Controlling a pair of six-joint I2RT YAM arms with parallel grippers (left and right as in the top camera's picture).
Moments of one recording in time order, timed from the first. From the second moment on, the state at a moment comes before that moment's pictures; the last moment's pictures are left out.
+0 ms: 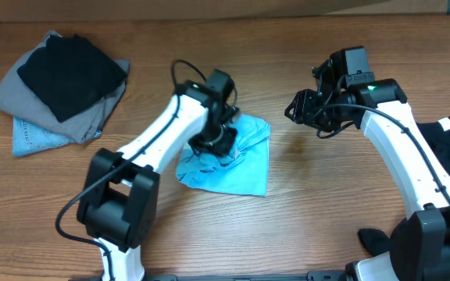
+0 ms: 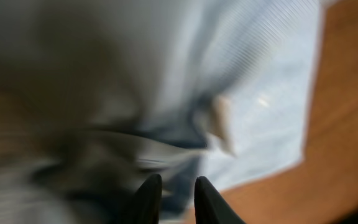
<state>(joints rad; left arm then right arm) -0.46 1.98 1.52 -1.07 0.23 -0.11 0.16 1.66 1.37 -0.90 -0.38 0.38</state>
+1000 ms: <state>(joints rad) -0.52 1.98 1.48 -1.02 0.52 -0.13 0.16 1.66 1.37 -0.90 -0.37 0.38</state>
